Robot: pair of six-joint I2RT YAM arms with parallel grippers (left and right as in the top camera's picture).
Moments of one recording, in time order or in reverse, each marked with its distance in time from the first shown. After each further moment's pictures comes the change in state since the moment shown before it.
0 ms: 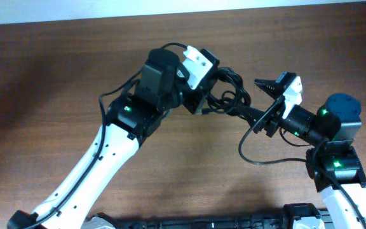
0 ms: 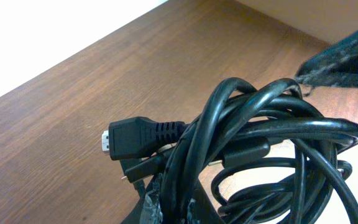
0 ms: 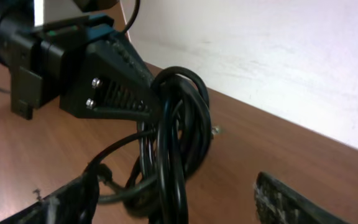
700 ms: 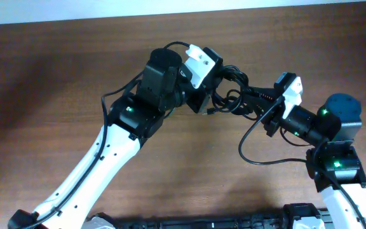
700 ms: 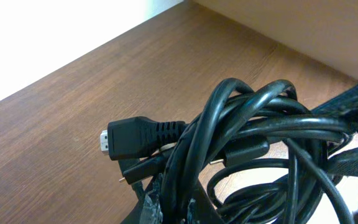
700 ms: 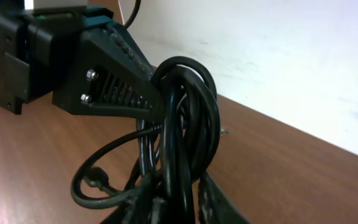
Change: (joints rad) left arm -0.010 0.003 0.000 0.051 0.039 -0.039; right arm 0.000 0.000 0.000 0.000 0.011 -0.024
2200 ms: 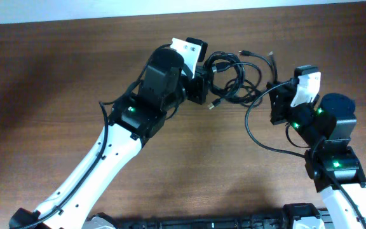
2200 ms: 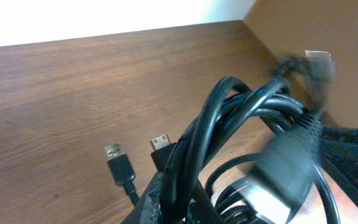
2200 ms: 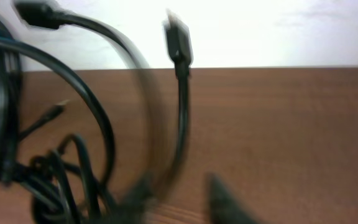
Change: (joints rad) left arm -0.001 0.006 0.000 0.006 -0.198 -0.367; right arm 0.006 0.000 0.000 -0.123 0.535 0.223
